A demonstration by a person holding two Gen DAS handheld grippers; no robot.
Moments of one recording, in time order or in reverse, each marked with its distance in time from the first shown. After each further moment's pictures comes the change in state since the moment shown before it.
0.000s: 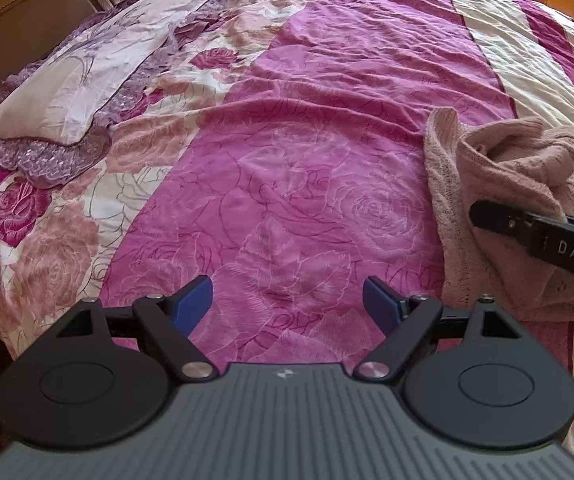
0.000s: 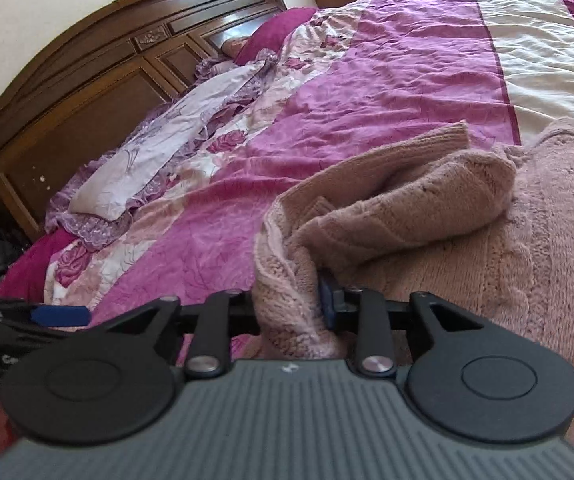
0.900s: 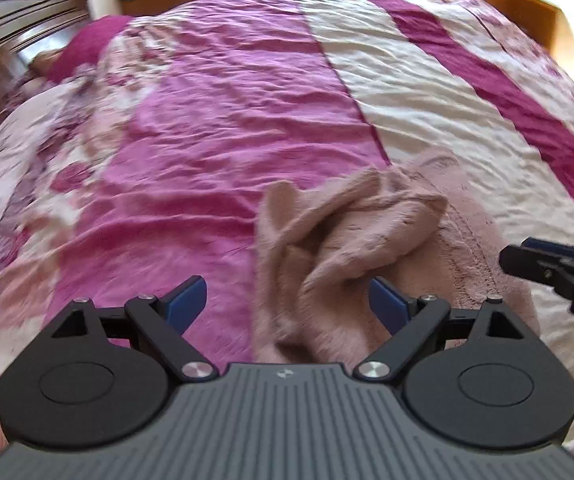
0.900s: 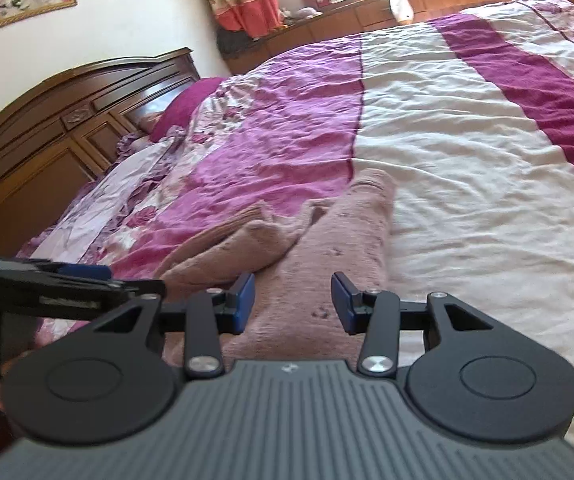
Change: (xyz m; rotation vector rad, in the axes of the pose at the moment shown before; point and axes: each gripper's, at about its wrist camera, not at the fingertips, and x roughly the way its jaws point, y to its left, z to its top) left arm 0.007 -0.117 0.058 0.319 -0.147 -0.229; right arm -0.101 -0.073 -0.010 0.132 -0.190 -0.220
